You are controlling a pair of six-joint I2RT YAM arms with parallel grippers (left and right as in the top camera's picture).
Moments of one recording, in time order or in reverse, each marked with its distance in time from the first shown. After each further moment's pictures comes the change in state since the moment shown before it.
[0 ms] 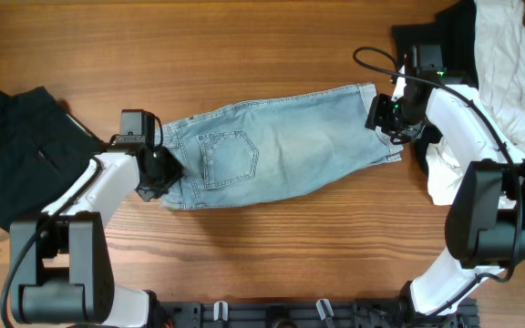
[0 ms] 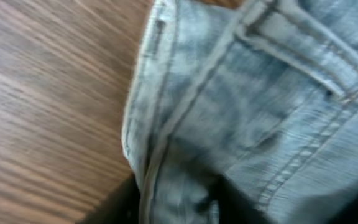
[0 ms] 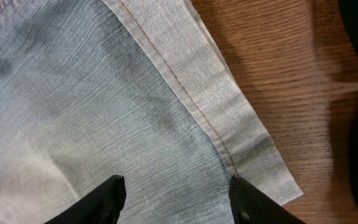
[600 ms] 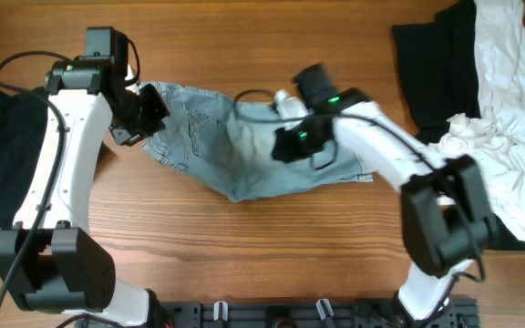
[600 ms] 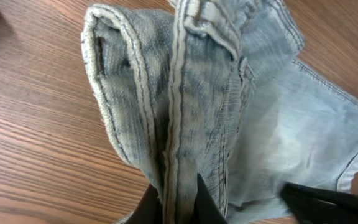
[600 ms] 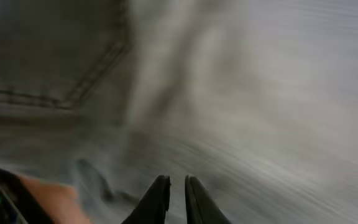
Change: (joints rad) left arm 0.014 0.049 0.694 -0.633 0.056 0.209; right arm 0.496 0.056 -0.016 0.126 -0.352 -0.165
